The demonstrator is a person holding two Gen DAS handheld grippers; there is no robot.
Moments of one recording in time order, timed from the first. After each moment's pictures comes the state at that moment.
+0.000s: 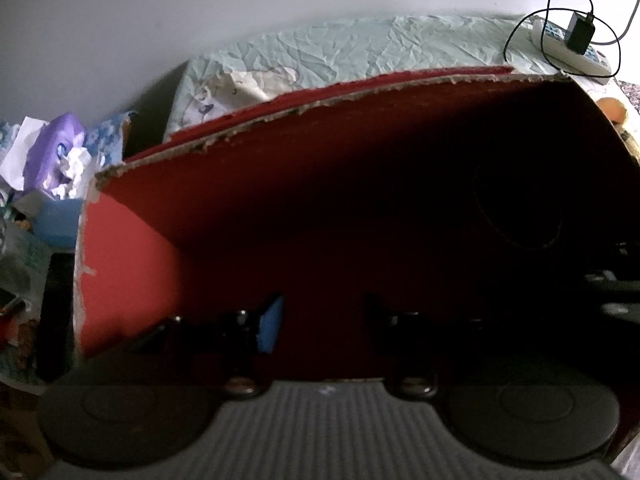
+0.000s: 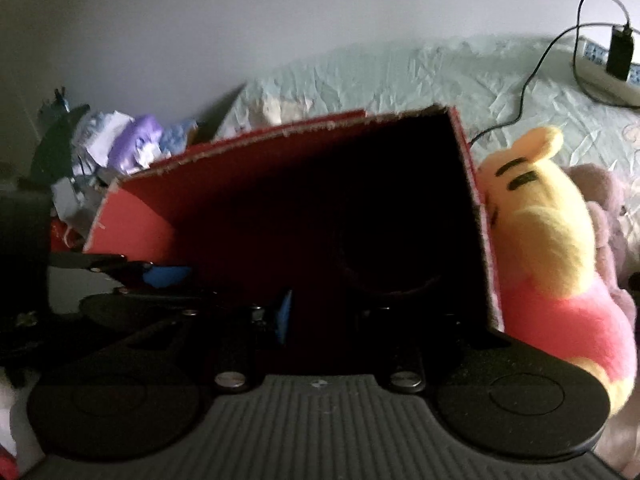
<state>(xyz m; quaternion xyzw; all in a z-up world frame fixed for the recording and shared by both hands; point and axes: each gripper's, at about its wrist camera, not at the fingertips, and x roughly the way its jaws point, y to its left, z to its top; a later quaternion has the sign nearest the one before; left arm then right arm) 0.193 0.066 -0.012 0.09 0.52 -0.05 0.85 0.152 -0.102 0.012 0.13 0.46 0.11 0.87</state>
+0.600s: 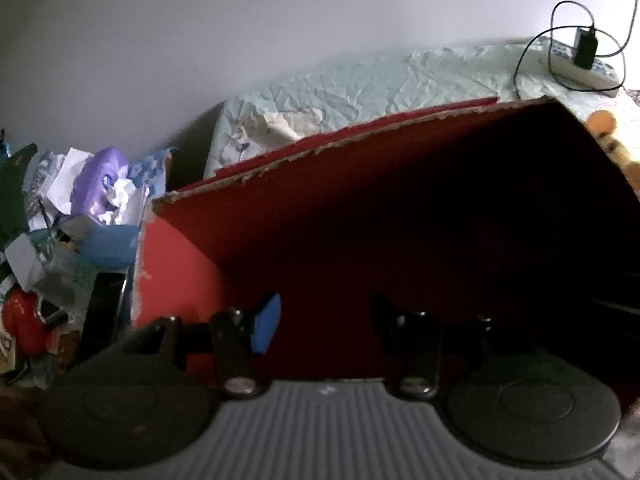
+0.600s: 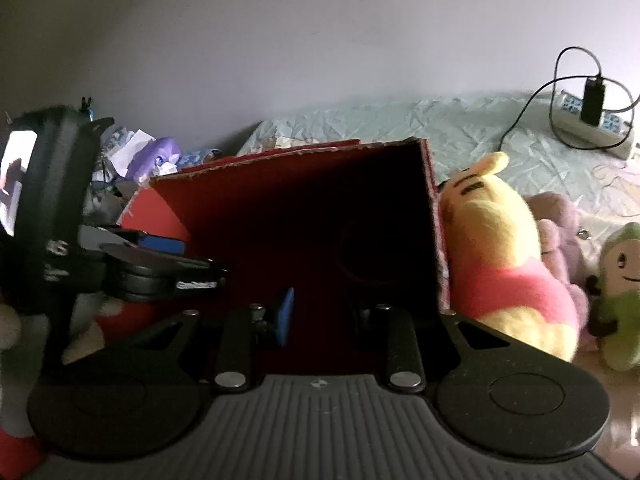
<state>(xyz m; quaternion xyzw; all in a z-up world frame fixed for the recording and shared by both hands) 0.164 0.054 0.011 0.12 0.47 0.00 0.88 0.096 -0.118 0.028 0.09 0.39 0.12 0.91</state>
